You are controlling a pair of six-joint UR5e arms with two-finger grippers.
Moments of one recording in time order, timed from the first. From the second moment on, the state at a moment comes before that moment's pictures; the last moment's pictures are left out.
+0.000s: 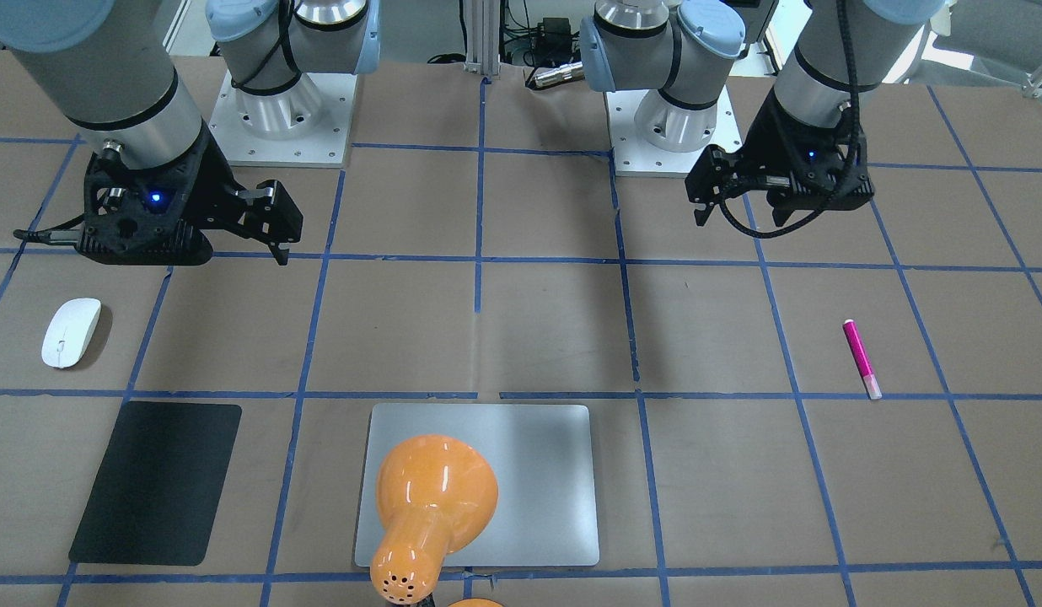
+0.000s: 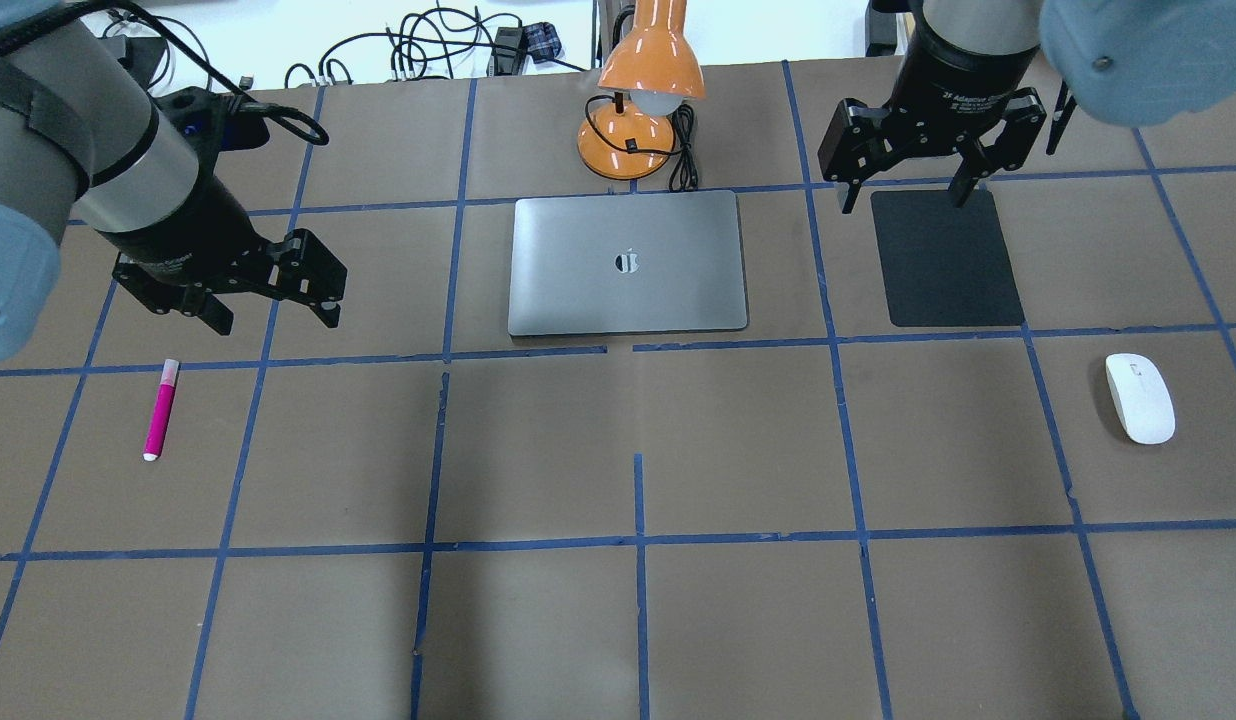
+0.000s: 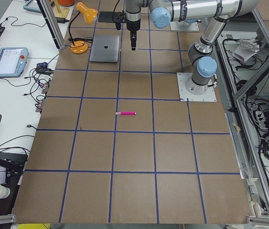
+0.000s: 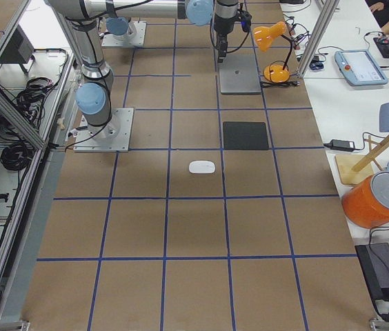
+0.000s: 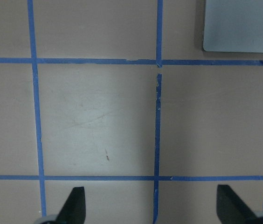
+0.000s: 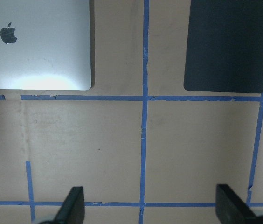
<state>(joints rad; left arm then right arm) -1.41 -1.48 -1.77 -1.49 1.56 0.12 1.57 -1.46 1.50 -1.56 -1.57 -0.02</state>
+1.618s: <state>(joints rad) -0.94 -1.89 -1.84 -1.02 1.60 0.54 1.05 -1.40 1.92 -2.04 -1.63 -0.57</state>
